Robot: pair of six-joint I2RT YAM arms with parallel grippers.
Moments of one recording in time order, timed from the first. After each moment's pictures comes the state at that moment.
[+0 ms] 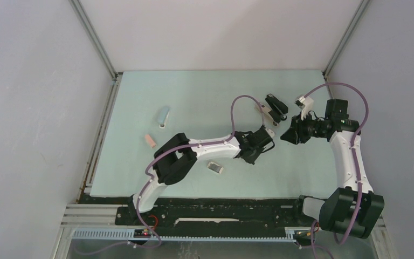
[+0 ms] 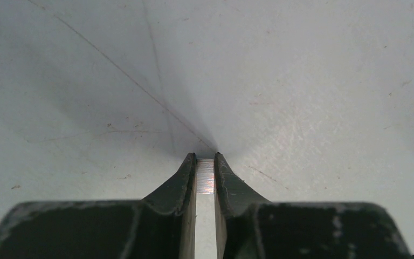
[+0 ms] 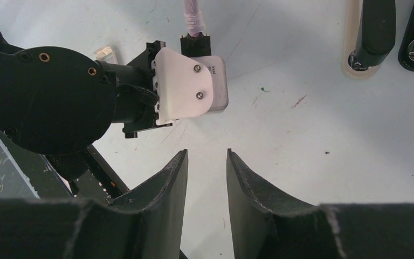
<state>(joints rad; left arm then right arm) -1.10 2.21 1.68 -0.53 -0.19 -0.30 -0.24 1.20 1.04 -0.90 -0.87 -0.57</state>
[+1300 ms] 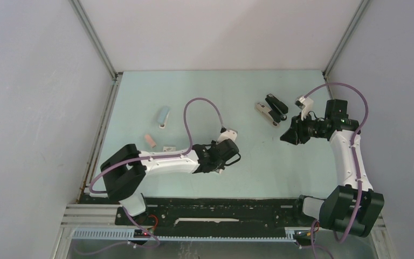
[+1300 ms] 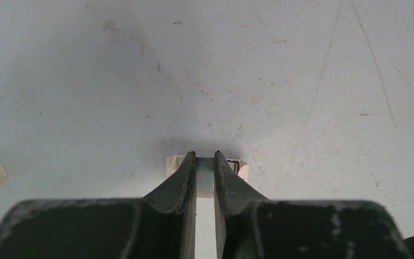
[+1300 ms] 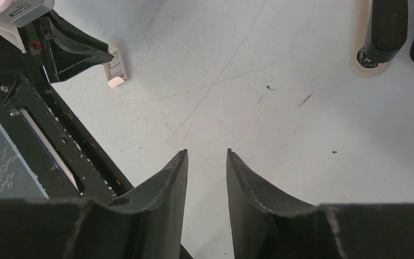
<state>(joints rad) -1.10 1.65 1.03 -0.36 -0.47 -0.49 -0.24 1.21 1.04 -0.92 -0.89 -0.57</state>
